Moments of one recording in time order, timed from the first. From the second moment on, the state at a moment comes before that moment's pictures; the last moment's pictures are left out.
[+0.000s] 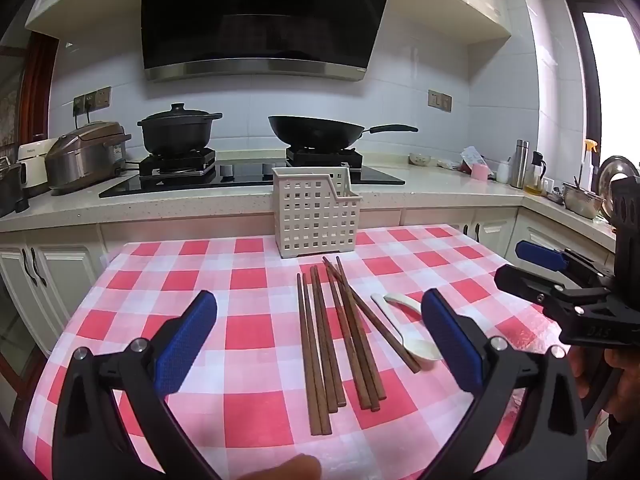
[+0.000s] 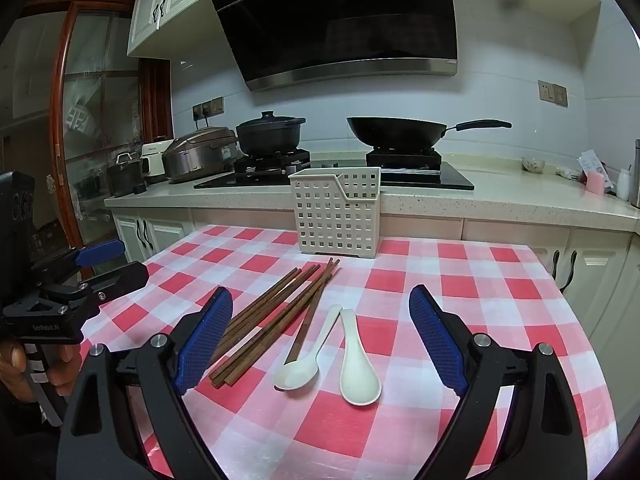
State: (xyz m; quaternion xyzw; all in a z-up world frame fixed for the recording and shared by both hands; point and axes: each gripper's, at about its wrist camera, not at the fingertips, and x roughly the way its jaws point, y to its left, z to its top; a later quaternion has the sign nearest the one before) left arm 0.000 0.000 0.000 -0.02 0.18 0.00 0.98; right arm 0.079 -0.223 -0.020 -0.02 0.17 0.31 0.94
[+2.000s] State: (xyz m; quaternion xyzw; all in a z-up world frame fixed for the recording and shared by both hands) left arm 0.001 -0.003 0.001 -0.02 0.18 0.00 0.98; right arm 0.078 -0.222 -0.020 -0.02 0.17 0.31 0.93
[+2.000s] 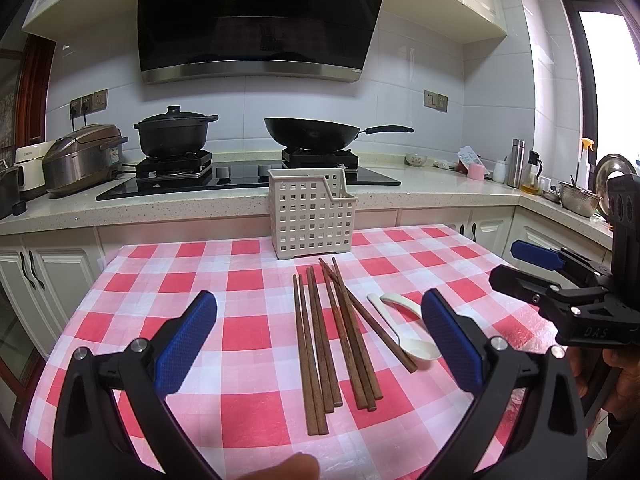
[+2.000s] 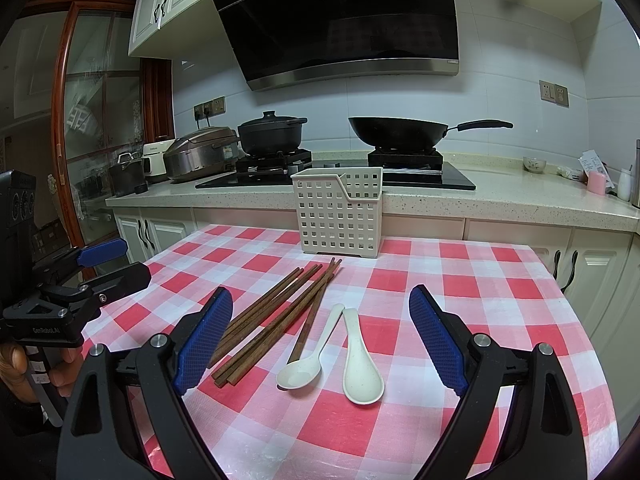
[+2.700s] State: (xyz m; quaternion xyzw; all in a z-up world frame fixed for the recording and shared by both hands) left arm 0.001 -0.003 0.001 -0.02 0.18 0.00 0.98; right arm 0.078 -0.223 -0.019 -0.02 0.17 0.31 0.93
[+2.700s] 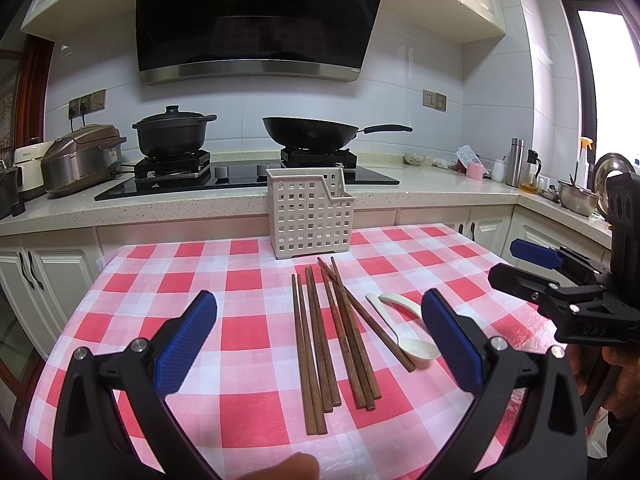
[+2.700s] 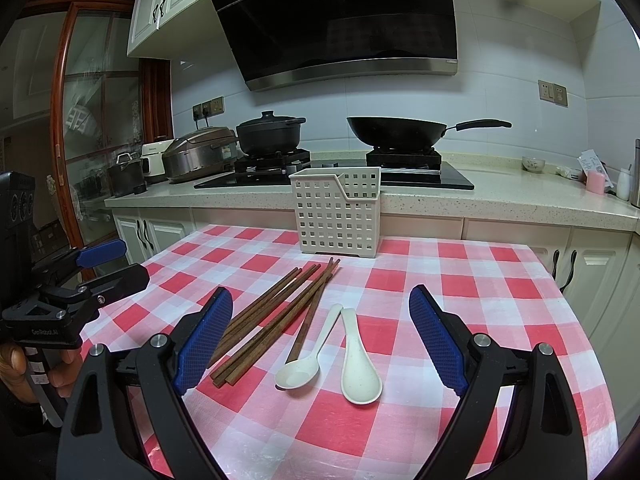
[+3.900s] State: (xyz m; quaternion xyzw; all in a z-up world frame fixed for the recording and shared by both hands) left arm 0.077 0.038 -0.026 -0.08 0.31 -0.01 0.95; right arm 0.219 -0.159 -0.092 -0.14 0.43 0.26 0.85
